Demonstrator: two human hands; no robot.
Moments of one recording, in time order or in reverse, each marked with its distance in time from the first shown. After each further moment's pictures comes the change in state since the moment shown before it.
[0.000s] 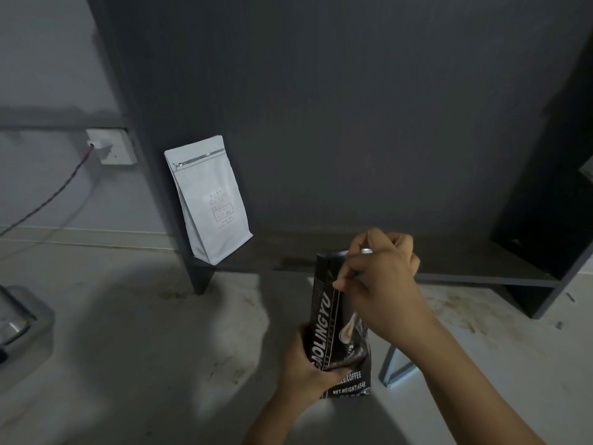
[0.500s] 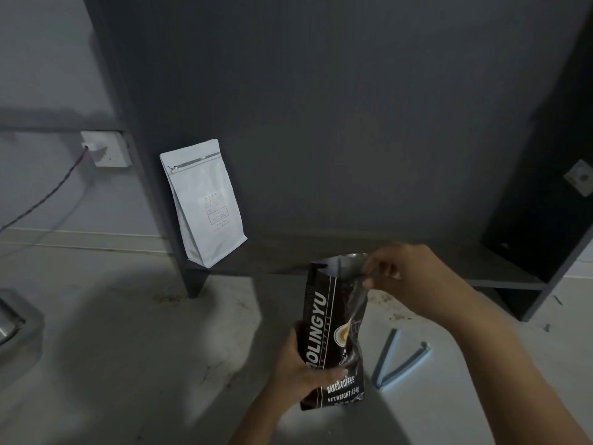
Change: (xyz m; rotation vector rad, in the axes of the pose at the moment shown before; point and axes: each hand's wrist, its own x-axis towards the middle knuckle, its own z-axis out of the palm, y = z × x) left_hand 0.013 -0.009 -0.011 -0.204 -0.211 -0.079; right_hand 0.014 0.031 -0.049 -0.068 -0.375 0.020
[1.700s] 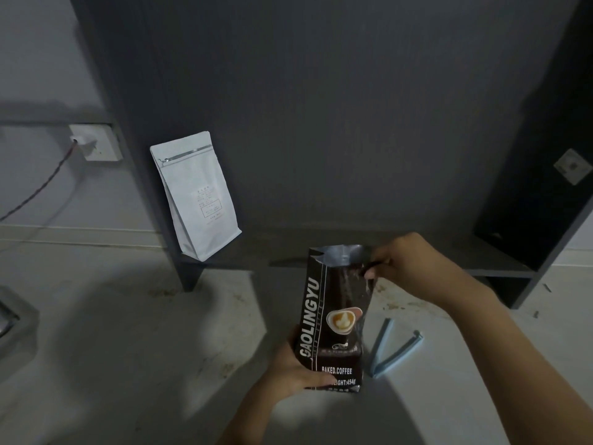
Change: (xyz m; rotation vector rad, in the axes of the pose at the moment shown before) left_hand 0.010 -0.033 -0.009 0.179 -0.042 -0.087; right_hand 0.017 0.039 0.008 -0.081 -0.051 -0.092
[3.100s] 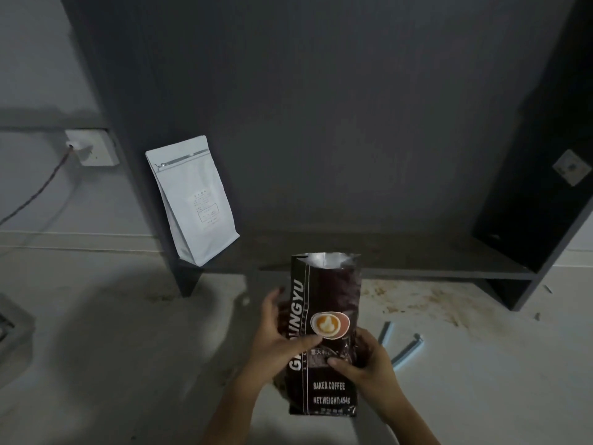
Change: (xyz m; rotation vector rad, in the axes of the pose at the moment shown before) left_hand -0.020 0.083 -0.016 -0.105 0.157 0.212; right_hand -0.054 0.007 0.184 1.172 0.211 0.455
